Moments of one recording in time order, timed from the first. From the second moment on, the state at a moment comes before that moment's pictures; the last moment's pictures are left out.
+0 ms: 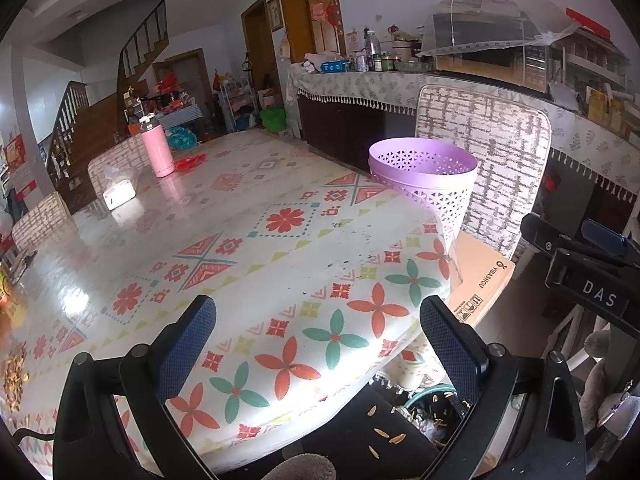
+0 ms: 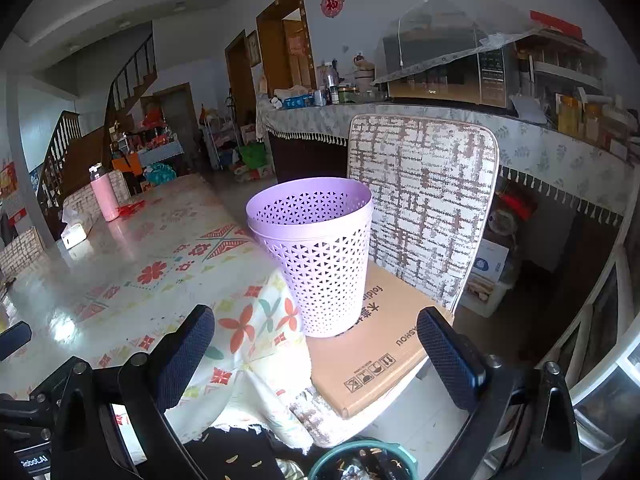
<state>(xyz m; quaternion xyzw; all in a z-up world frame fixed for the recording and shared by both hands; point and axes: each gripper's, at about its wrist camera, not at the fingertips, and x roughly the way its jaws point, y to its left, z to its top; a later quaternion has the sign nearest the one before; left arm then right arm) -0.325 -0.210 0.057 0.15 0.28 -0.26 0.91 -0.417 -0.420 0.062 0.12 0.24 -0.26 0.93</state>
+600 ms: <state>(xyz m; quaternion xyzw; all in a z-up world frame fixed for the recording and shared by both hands) -0.323 -0.209 0.055 0.15 0.29 -0.25 0.91 -0.412 -0.413 0.056 0.12 0.24 -0.24 0.93</state>
